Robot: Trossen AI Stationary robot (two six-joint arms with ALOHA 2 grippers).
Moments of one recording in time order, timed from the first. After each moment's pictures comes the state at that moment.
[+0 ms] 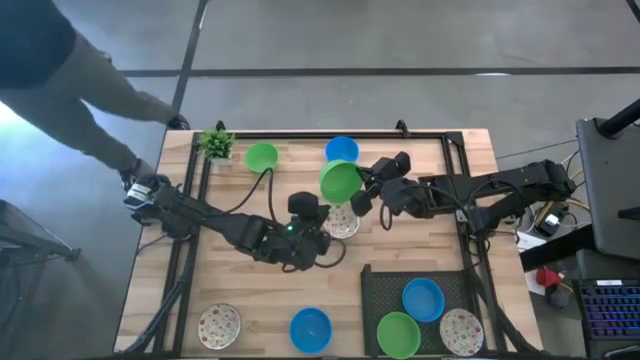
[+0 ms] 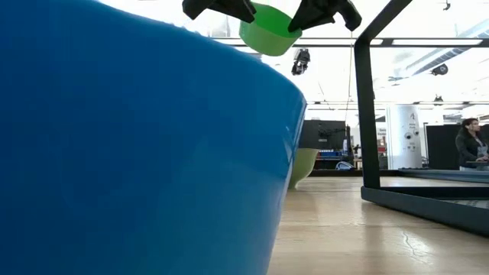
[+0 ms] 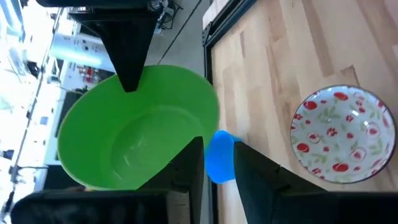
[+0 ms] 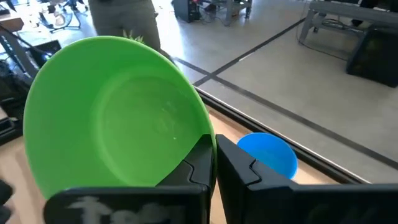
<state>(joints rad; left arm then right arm) -0.35 1.66 1.46 -0.49 -0.99 0.51 0.14 1.35 1.17 -0.39 0.84 0.52</state>
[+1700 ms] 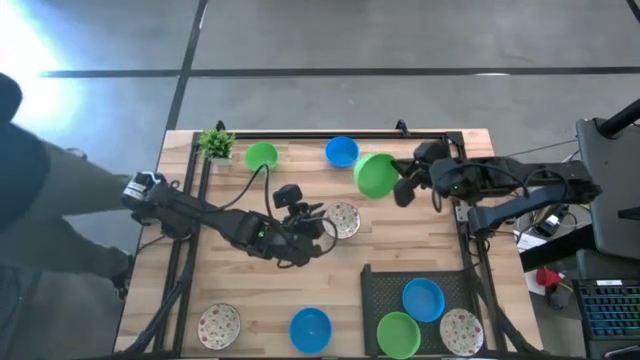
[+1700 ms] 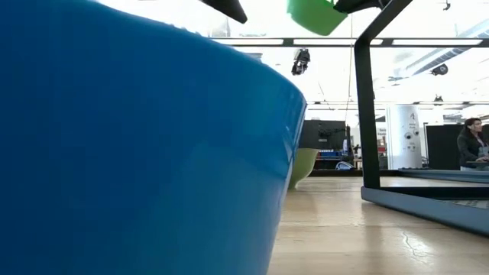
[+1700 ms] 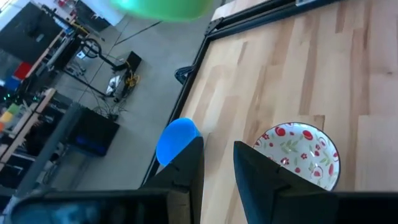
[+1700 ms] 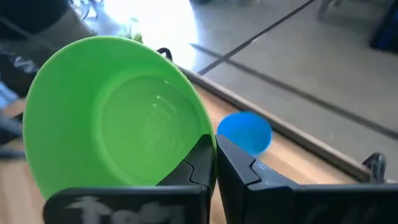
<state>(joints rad) -0.34 1.62 1.46 -0.59 -0.95 -0.04 0.10 1.04 1.17 -0.73 0.68 0.58</state>
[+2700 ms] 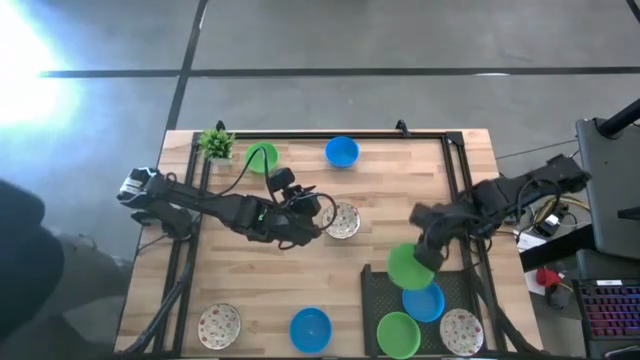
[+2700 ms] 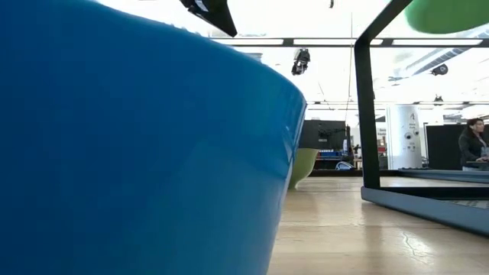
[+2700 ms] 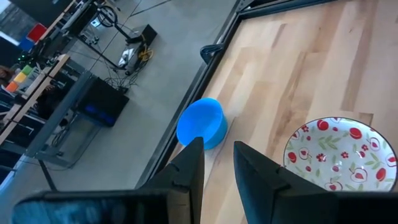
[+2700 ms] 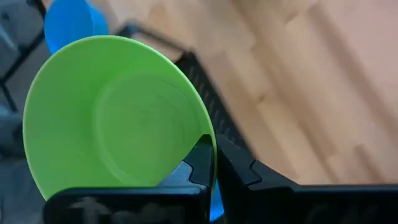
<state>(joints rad) -0.25 1.59 1.45 -0.67 -0.96 -0.13 0.38 1.13 1.16 -1.15 -0.06 1.00</state>
